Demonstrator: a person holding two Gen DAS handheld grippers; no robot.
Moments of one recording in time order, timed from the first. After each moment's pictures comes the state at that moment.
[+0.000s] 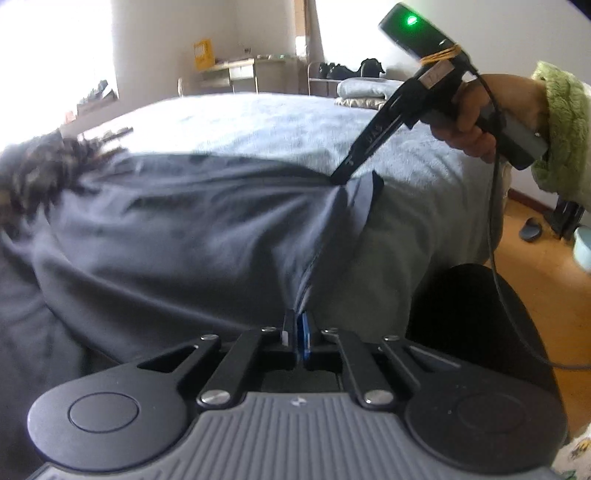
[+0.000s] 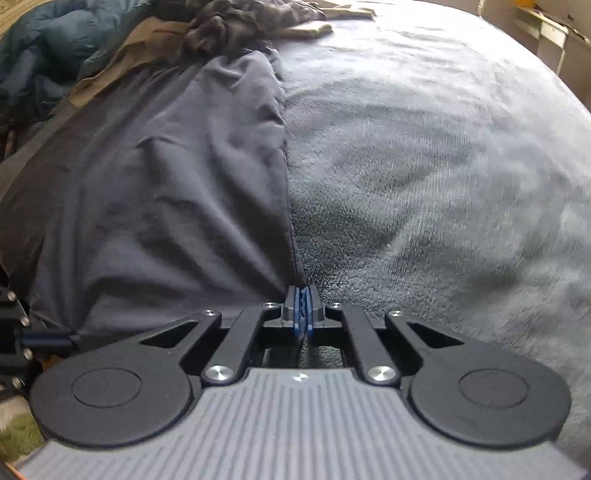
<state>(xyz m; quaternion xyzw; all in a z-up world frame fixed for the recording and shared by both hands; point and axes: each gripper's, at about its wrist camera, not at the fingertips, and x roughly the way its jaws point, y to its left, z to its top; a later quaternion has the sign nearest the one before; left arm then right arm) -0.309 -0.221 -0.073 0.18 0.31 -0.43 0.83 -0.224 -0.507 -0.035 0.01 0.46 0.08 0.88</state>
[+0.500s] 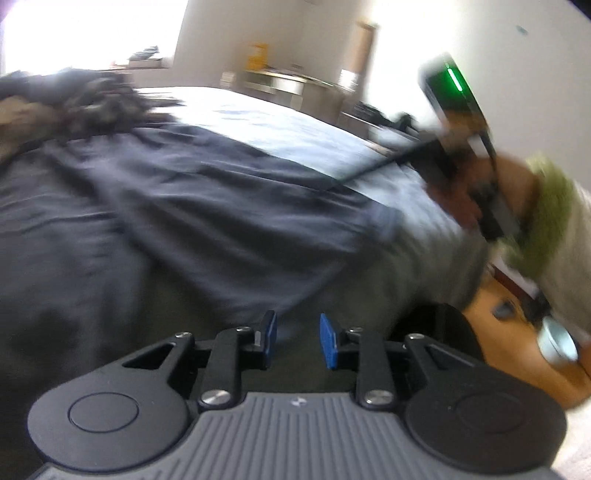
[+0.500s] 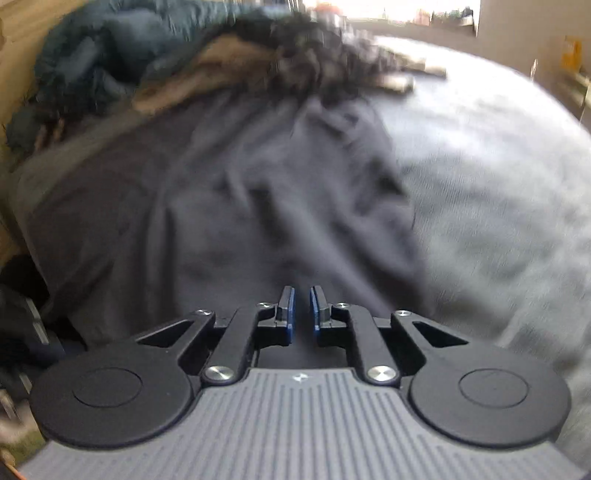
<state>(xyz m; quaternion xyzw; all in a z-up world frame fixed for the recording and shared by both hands) -0.311 -0.115 -0.053 0.02 0.33 -0.39 0.86 -0.224 -0.423 -0.020 -0.04 0.41 0.15 0.90</state>
